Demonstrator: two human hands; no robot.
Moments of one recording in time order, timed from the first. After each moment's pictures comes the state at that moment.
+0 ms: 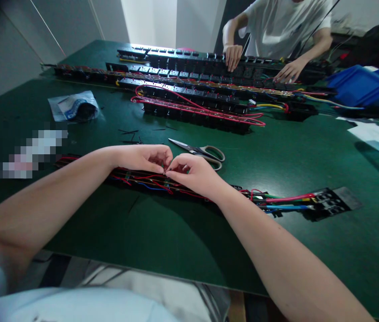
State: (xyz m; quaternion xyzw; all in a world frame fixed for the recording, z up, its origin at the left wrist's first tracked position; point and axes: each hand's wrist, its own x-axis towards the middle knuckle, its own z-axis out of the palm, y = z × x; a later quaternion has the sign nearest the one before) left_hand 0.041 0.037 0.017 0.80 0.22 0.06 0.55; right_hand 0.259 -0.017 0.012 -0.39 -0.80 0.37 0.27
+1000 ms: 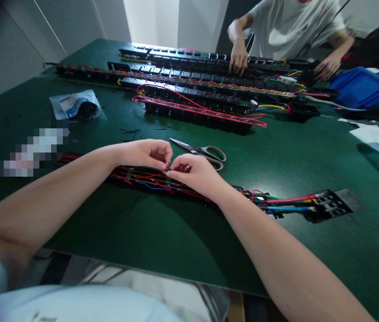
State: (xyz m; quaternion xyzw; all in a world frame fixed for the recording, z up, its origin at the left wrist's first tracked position) left_hand 0.042 0.038 0.016 0.75 0.24 0.12 0.60; right_hand 0.258 -0.017 0.011 -0.42 -0.78 0.39 0.26
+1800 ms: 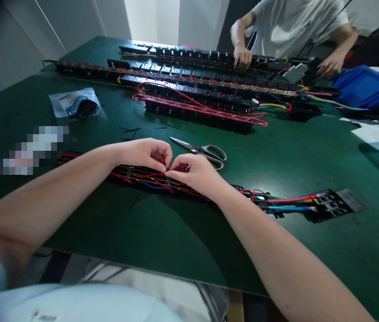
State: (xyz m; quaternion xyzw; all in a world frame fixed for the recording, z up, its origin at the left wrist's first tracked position) left_hand 0.043 0.036 0.018 0.74 0.25 0.12 0.62; right_hand 0.256 -0.016 0.008 -0.43 -0.77 0.40 0.25
